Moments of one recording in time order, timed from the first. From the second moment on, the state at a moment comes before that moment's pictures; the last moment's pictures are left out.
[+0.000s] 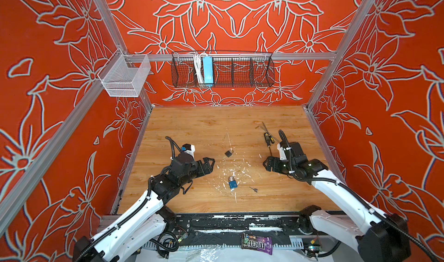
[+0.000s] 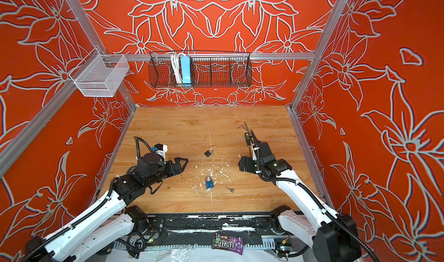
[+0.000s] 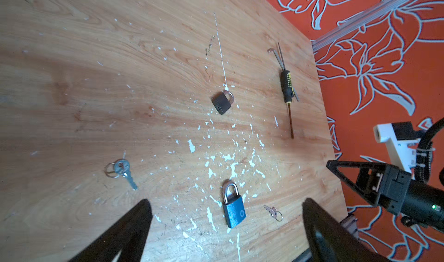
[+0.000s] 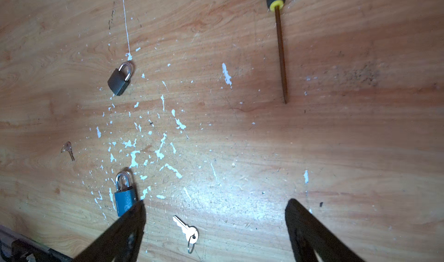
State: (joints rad) left arm -0.57 0.79 0.56 -0.38 0.02 -0.84; right arm 0.40 1.03 0.70 -0.64 -0.11 0.57
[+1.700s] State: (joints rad) left arm -0.90 1.01 0.57 -0.23 -0.21 -1.08; right arm 0.91 1.29 0.60 -0.54 0.09 0.94
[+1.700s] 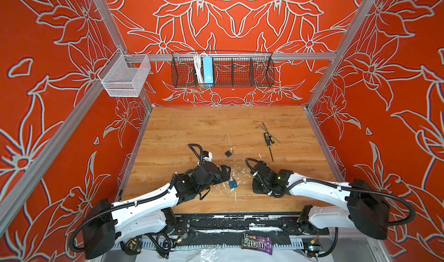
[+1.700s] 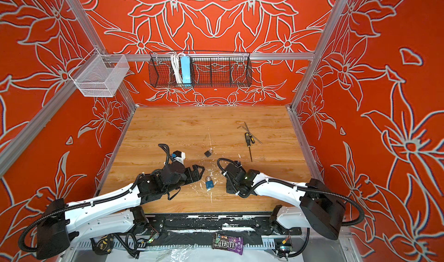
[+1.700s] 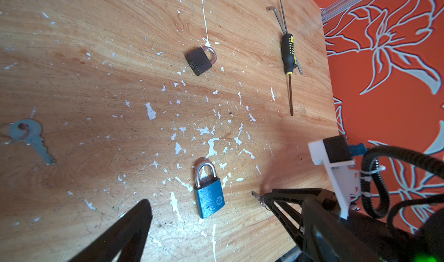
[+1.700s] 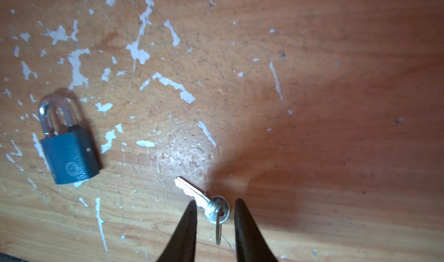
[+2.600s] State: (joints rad) left arm -0.90 1.01 0.57 -0.24 -0.19 -1.10; right arm 0.91 1.29 0.58 -0.46 0.04 0.95
